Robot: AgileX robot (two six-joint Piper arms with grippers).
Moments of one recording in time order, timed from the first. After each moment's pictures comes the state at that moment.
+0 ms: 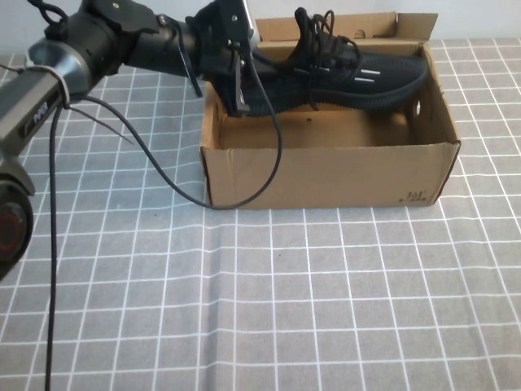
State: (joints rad) right arm 0.57 0.88 -1.32 -0.30 1.28 0.25; left arm -0.28 2.23 -2.04 -0.96 0.84 1.82
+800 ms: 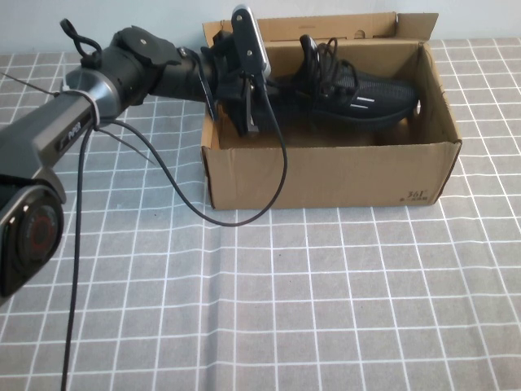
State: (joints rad) right arm 0.57 0.88 -1.30 -0.32 1.28 0.27; left arm -0.30 2.33 -2.04 -0.99 0.71 1.92
